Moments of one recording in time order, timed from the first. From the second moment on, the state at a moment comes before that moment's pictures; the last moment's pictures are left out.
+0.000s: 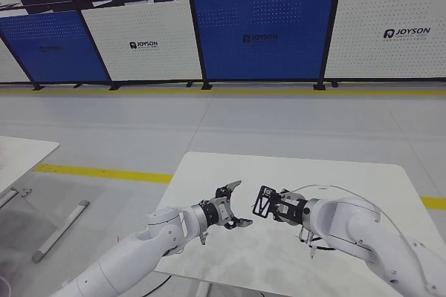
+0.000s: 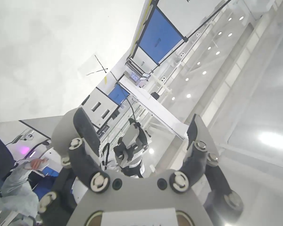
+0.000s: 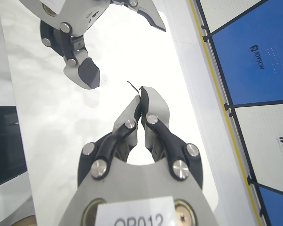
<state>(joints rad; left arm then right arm) 1.25 -0.81 -0.96 -1.84 -1.54 0.34 0.05 -0.64 -0.97 0.49 -1.82 -1.00 -0.34 0.71</state>
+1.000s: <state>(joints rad) 1.13 -0.89 -0.82 -1.77 -1.53 0.34 0.23 -0.64 -0.97 0.49 -1.82 -1.00 -0.34 0.71</state>
